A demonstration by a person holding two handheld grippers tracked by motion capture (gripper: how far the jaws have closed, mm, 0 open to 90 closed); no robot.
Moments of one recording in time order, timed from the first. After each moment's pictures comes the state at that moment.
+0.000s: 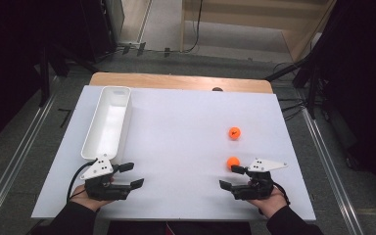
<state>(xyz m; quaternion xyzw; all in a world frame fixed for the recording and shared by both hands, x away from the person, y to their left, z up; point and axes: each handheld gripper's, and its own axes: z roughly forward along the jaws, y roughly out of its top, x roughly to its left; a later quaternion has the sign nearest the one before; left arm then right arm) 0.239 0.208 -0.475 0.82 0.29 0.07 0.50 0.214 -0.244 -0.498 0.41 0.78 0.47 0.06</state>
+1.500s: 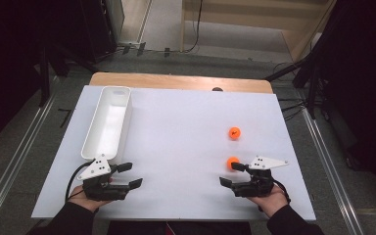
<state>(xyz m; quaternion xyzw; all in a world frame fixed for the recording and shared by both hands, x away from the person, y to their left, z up) 0.238 0.212 -0.473 0.81 0.29 0.07 0.50 0.220 -0.245 -0.495 0.40 0.78 0.48 0.07</state>
